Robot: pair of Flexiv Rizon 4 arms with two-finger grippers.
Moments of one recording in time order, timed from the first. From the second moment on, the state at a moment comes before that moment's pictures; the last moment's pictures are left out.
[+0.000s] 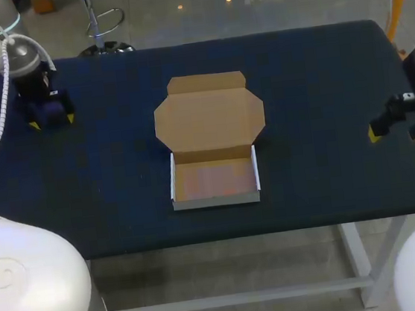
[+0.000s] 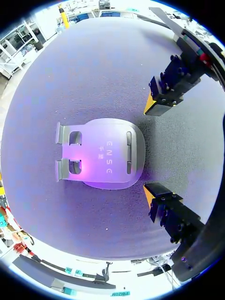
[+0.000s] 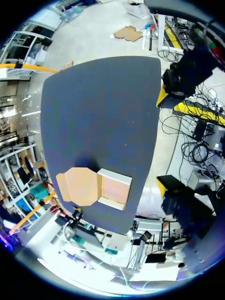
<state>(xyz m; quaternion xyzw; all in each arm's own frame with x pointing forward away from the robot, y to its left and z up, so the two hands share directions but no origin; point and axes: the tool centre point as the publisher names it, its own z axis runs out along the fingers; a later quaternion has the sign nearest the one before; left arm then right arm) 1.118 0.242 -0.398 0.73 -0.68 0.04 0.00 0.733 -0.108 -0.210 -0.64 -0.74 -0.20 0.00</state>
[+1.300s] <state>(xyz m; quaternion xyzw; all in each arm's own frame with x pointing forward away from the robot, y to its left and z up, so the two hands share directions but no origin) 1.151 0.251 -0.401 0.74 -0.68 0.02 -0.01 0.733 -0.107 -0.210 -0.64 -0.74 -0.20 0.00</state>
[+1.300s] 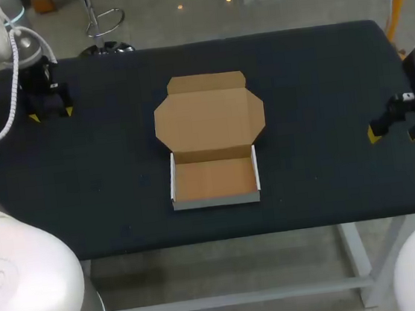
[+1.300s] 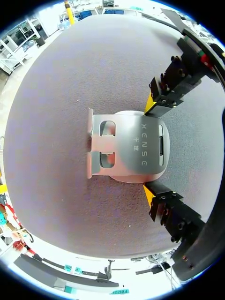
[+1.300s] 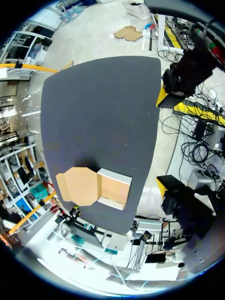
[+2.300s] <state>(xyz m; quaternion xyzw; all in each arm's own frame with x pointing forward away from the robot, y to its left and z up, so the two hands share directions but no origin) 1.165 0.246 -0.396 0.75 -0.66 0.02 -0.02 0.733 -0.108 -0.210 -0.64 -0.74 -0.20 0.00</state>
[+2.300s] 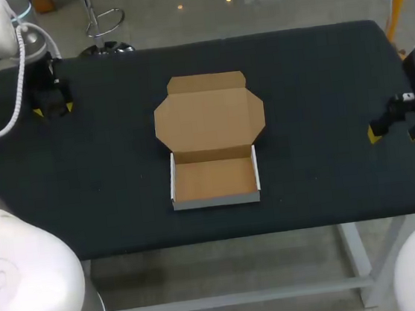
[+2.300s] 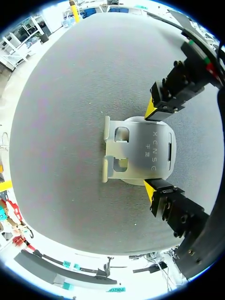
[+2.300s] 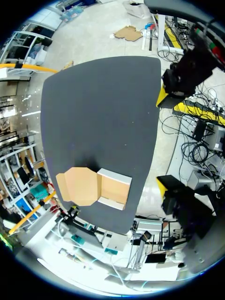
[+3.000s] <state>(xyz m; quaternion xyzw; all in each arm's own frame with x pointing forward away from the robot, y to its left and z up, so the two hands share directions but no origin) 1.177 0.250 -0.399 0.76 -0.64 0.02 -0.03 0.733 -0.108 -0.210 -0.64 -0.74 -0.20 0.00</state>
